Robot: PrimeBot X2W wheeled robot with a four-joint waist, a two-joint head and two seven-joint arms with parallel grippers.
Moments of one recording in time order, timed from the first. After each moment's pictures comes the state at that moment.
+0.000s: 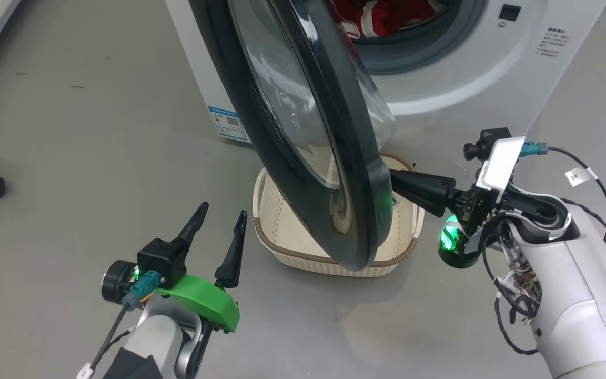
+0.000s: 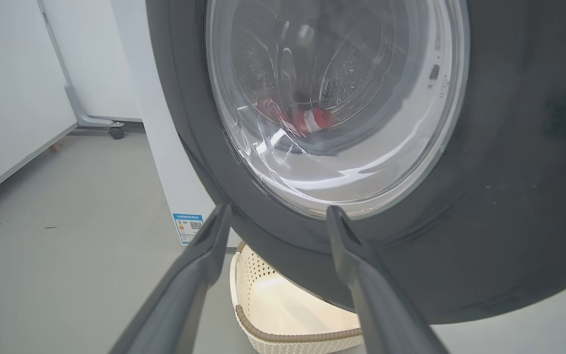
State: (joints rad) left arm -0.32 0.03 -0.42 0.43 -0.40 -0.04 -0.26; right arm -0.59 -0.08 0.18 0.54 1.78 0.11 0.99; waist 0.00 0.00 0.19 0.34
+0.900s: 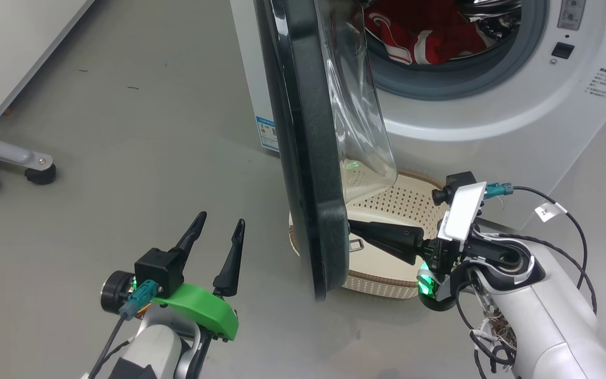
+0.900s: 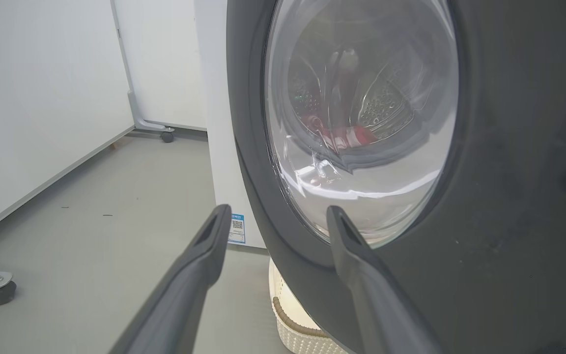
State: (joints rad) left arm -0.29 0.03 -0.41 0.42 -0.41 -0.03 -0.26; right arm -0.45 -0.06 0.32 0.45 1.76 0.12 0.92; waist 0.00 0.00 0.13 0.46
